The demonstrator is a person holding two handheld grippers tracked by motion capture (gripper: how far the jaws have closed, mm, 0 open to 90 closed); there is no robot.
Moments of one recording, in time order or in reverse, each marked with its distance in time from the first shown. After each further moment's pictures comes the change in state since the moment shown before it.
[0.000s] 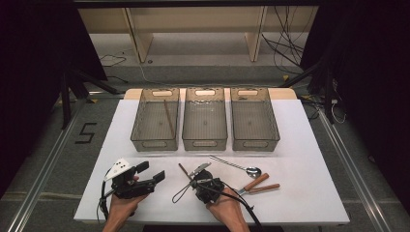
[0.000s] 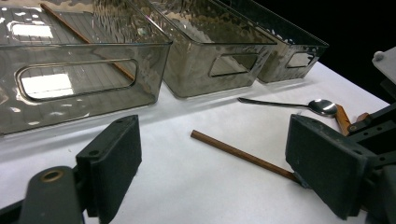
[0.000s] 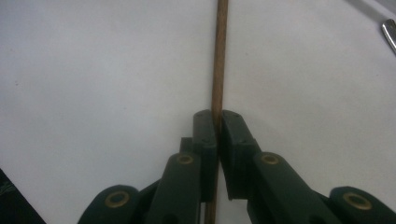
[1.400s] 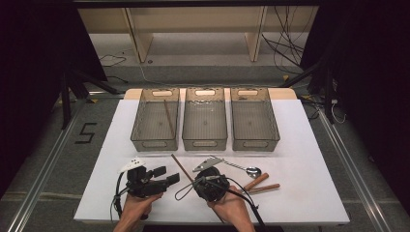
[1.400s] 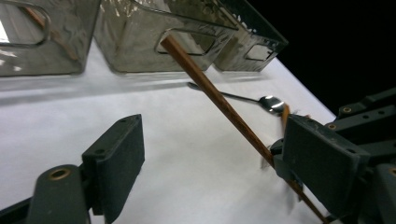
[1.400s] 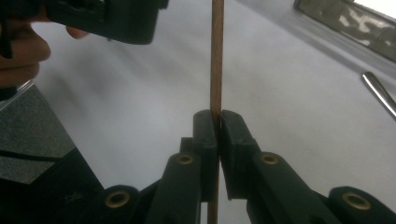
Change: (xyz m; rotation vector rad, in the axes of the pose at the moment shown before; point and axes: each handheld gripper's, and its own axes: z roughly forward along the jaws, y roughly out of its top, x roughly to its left) left arm -0.022 0.004 0.026 0.101 -0.160 -0.206; right arm -0.007 0.001 -0.041 -0.165 0.140 0.023
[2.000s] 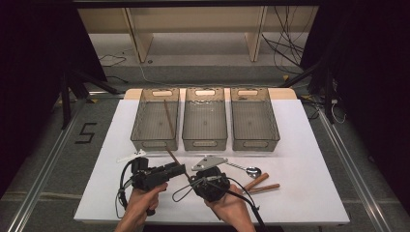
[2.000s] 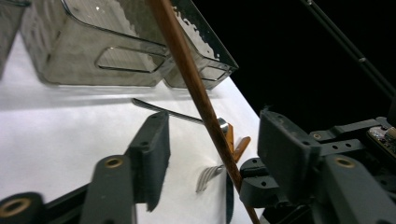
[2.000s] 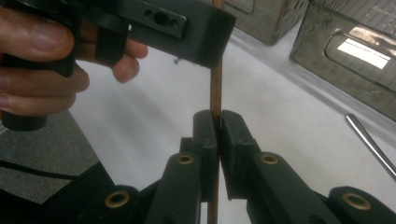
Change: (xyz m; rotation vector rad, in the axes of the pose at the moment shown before) left arm -0.016 0.022 0.006 -0.016 -0.165 -0.158; right arm 0.012 0.010 -0.027 -0.123 0.009 -0.032
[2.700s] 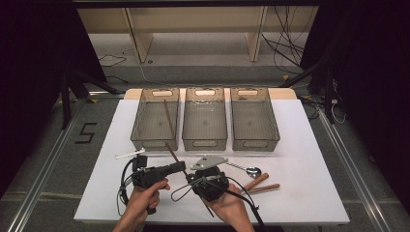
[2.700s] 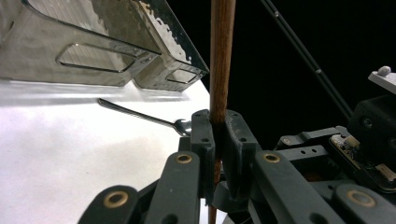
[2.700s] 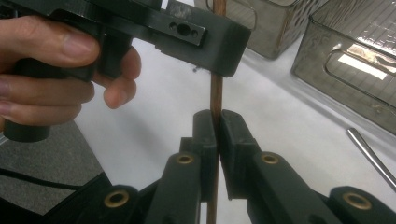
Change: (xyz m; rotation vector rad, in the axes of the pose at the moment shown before) left arm 0.003 0.006 0.000 0.004 -0.124 -0.071; right arm 0.002 0.004 -0.002 -0.043 0.009 -0.002
